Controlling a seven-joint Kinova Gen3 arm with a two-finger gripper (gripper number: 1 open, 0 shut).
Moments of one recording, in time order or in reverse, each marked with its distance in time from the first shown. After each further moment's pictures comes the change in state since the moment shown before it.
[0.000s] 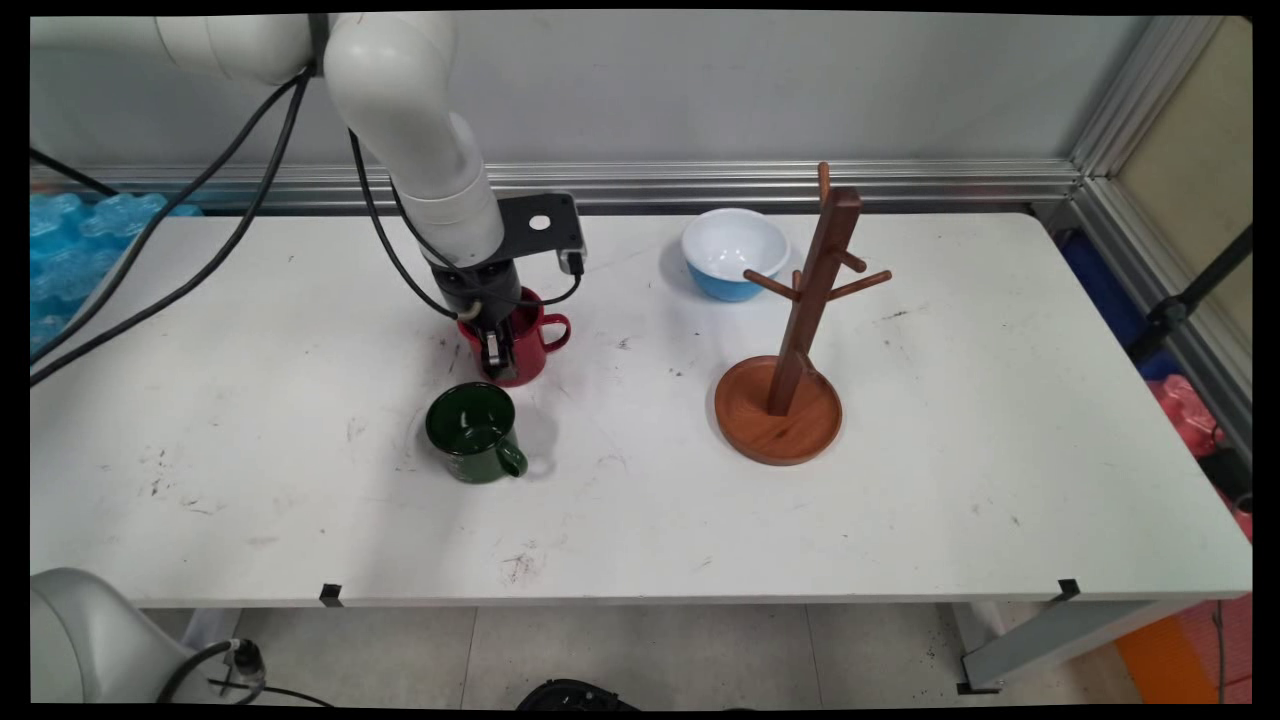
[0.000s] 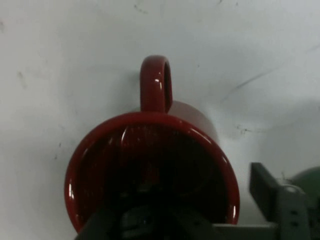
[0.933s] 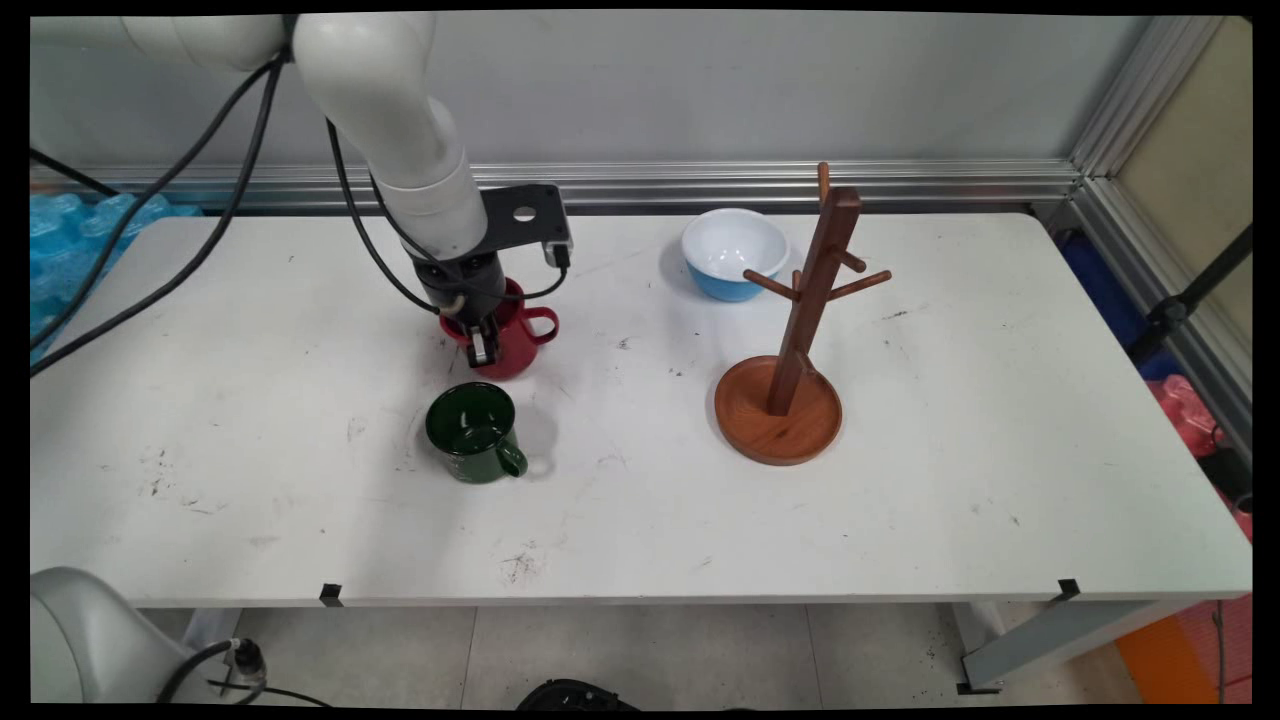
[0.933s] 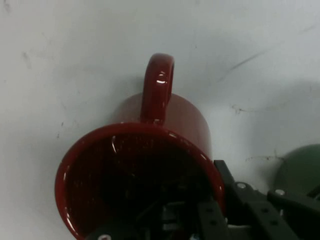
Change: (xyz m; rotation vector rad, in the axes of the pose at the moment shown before) arm -0.010 0.003 -0.015 0.003 -0.011 -0.009
